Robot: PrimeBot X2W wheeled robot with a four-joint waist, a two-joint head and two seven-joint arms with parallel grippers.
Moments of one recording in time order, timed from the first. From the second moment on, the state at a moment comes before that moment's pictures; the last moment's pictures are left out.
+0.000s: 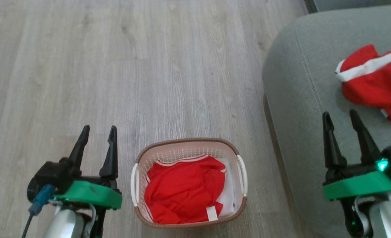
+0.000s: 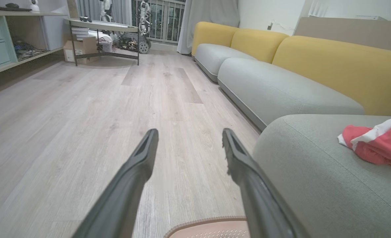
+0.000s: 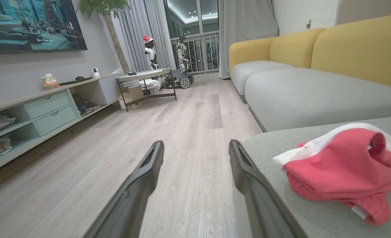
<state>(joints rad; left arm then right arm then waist) -0.06 0.19 -0.24 0.11 -0.37 0.03 -0.25 0.00 -0.14 0.00 -0.03 0.32 0.13 -0.21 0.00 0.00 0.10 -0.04</state>
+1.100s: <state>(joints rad) -0.46 0.17 -0.36 0.50 -0.35 -0.09 -0.19 -0.32 -0.13 -0.02 -0.13 0.30 0.13 -0.24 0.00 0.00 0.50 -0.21</state>
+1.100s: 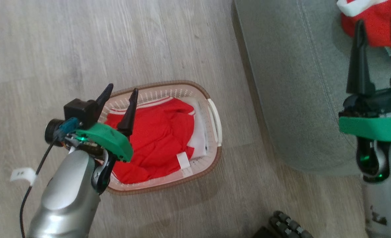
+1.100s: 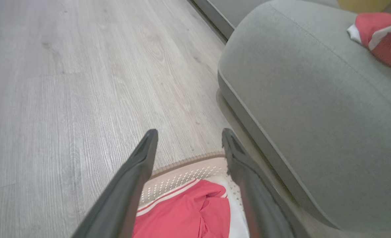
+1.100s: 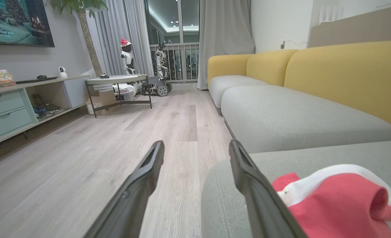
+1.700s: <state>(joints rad) -0.75 0.15 -0.53 1.00 -0.30 -0.12 -0.14 -0.53 -0.09 0.00 -0.19 0.30 0.13 -0.26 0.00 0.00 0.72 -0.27</state>
